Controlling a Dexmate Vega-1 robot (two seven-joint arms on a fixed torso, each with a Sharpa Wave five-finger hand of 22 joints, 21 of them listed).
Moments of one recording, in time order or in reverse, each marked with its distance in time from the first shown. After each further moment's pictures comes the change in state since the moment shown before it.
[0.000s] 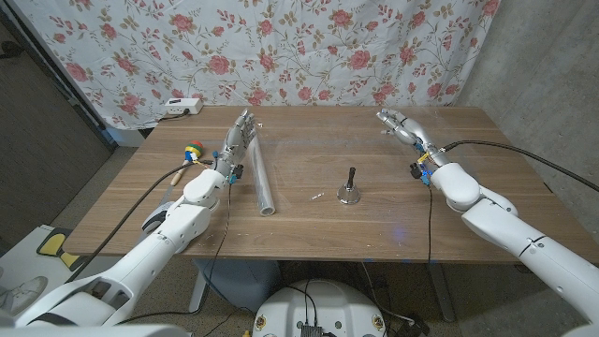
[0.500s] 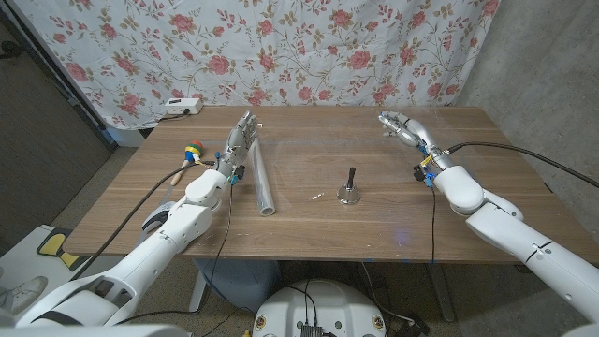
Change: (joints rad) left arm -0.009 -0.007 0.005 0.016 -0.004 0.001 -0.011; left_hand 0.005 0.005 0.000 0.000 0.000 0.000 0.000 0.000 0.000 0.000 0.000 0.000 0.000 0.000 0.000 0.000 0.000 0.000 0.000 0.000 0.000; right arm -0.046 -0.011 0.025 -0.041 -0.047 -0.011 -0.048; right_hand 0.035 0.041 0.040 -0.012 -0.016 0.114 -0.025 0.015 0.000 0.101 -0.018 0.026 0.014 0.141 -0.002 0.092 0.067 0.077 0.027 0.047 0.032
